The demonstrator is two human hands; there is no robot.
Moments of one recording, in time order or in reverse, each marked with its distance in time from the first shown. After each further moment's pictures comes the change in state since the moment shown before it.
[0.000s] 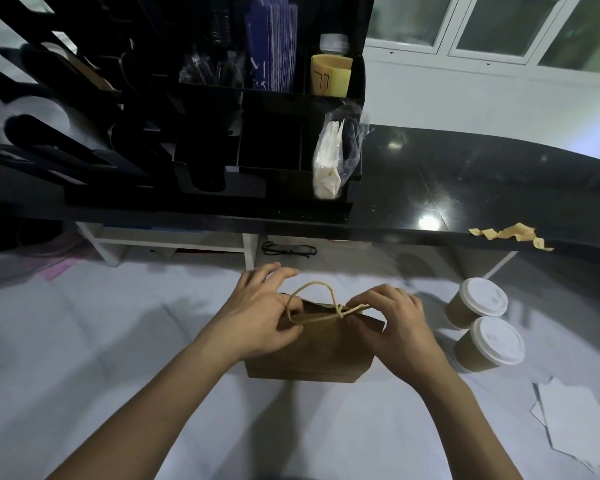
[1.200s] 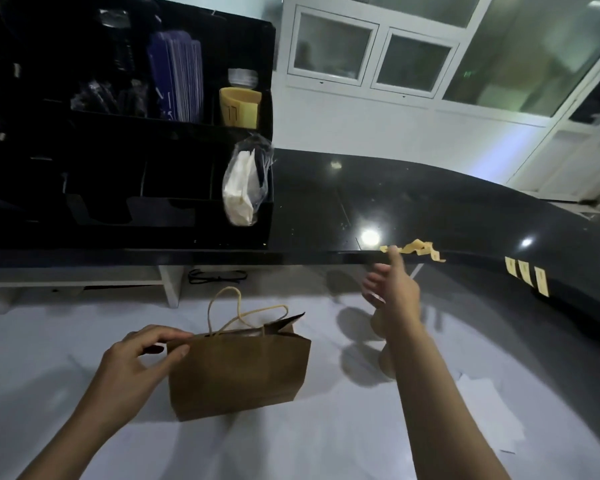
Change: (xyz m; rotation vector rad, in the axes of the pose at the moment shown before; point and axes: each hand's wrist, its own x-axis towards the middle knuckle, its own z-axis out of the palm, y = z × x) left_hand -0.024 -0.022 0.038 -0.781 0.388 -0.257; right_hand 0.058 0.073 -0.085 1.112 0.578 0.893
